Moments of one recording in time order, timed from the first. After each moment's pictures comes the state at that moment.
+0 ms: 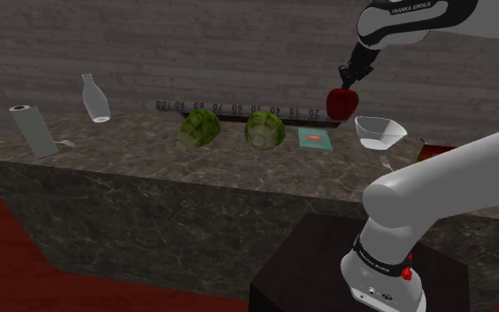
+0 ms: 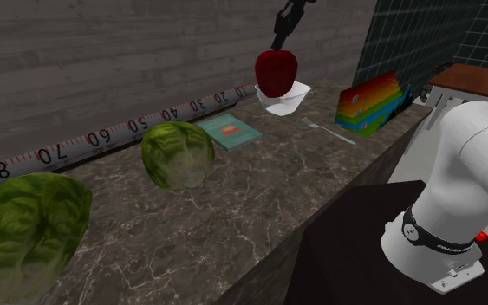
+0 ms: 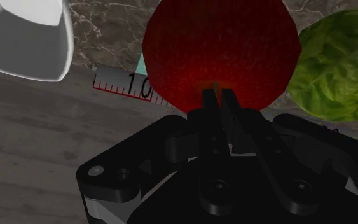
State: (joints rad) arm -0.41 -0.63 -0.39 -2.33 -0.24 2.15 -0.08
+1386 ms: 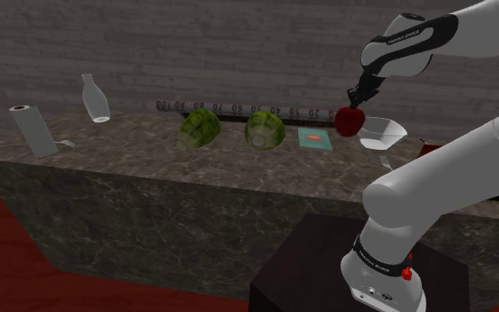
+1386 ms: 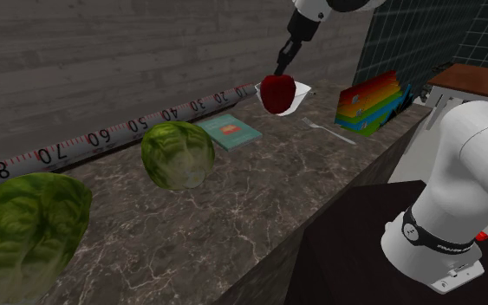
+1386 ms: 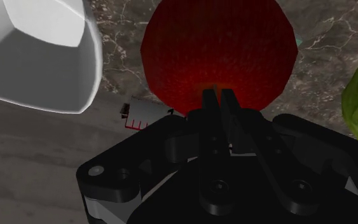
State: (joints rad) arm -0.42 -0.52 -0.58 -2.43 -0.25 2.38 -0.24
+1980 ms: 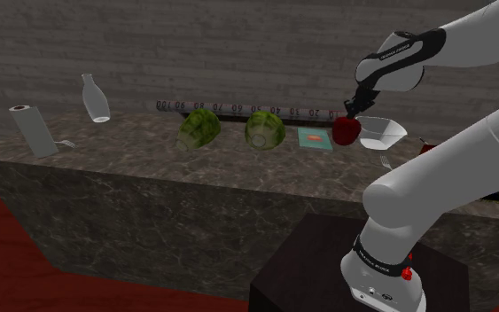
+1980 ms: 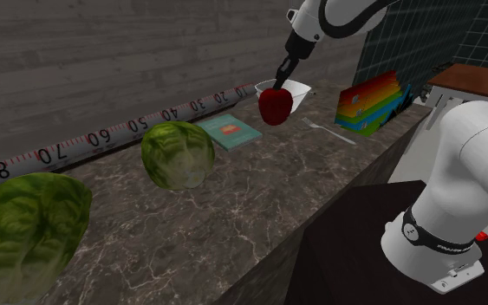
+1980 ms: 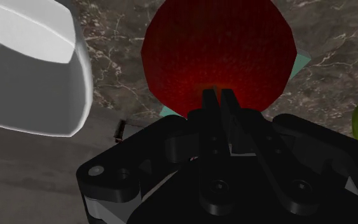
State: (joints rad) arm -0.41 -0.47 -0.62 -2.51 -0.25 2.51 -0.25
